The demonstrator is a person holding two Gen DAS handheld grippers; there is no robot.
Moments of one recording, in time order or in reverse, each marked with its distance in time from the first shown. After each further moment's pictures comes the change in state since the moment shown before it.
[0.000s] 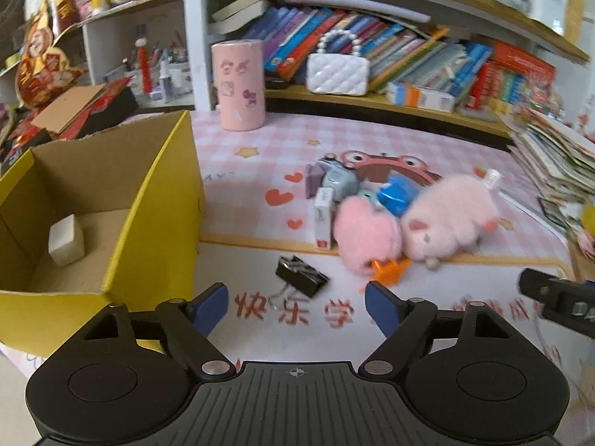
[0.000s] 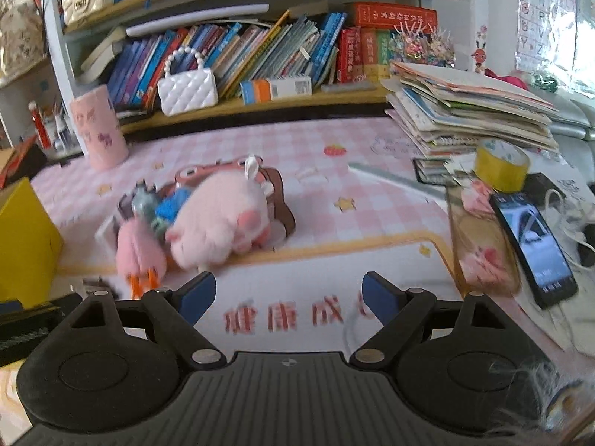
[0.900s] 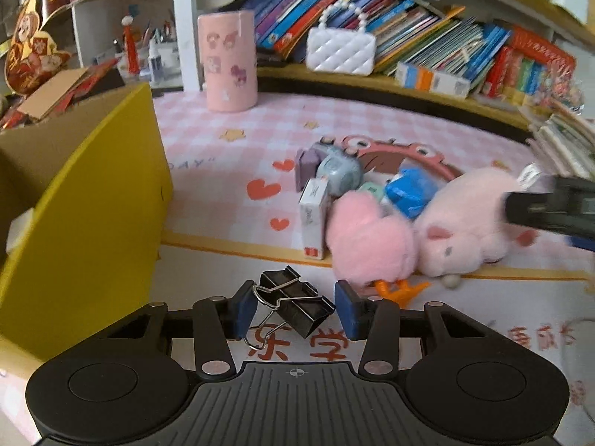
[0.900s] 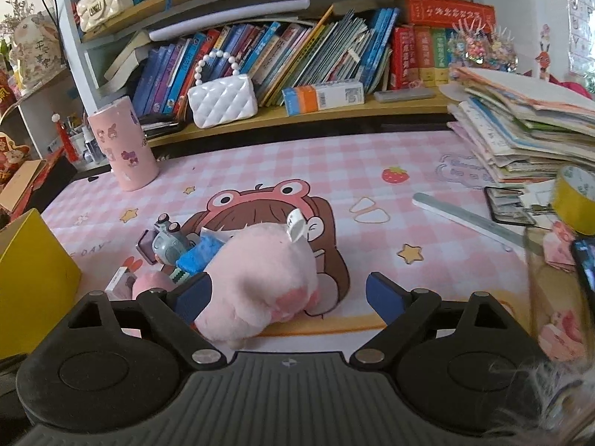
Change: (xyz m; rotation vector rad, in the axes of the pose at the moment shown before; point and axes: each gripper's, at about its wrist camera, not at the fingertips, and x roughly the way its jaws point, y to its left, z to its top) left arm 0.045 -0.016 0.007 -0.012 0.040 -0.011; right arm 0.068 0.010 0.046 -0.016 0.011 0.154
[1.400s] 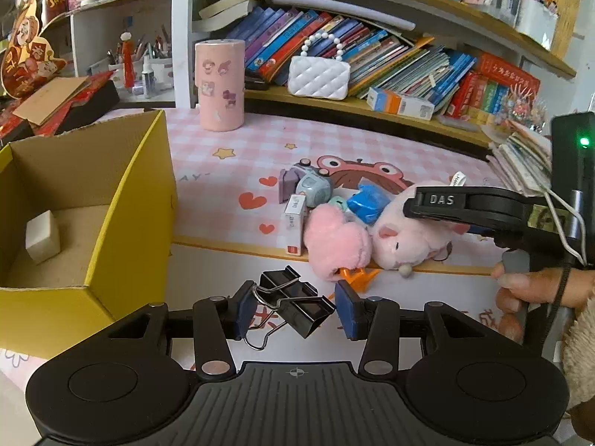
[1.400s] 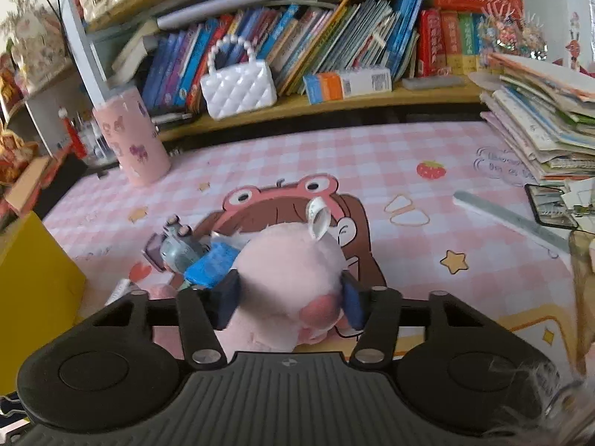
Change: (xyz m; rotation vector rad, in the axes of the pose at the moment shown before) left arm -0.057 0.011 -0.002 -0.017 -0.034 -0.093; right arm 0.029 0.007 0.008 0.010 0.012 0.068
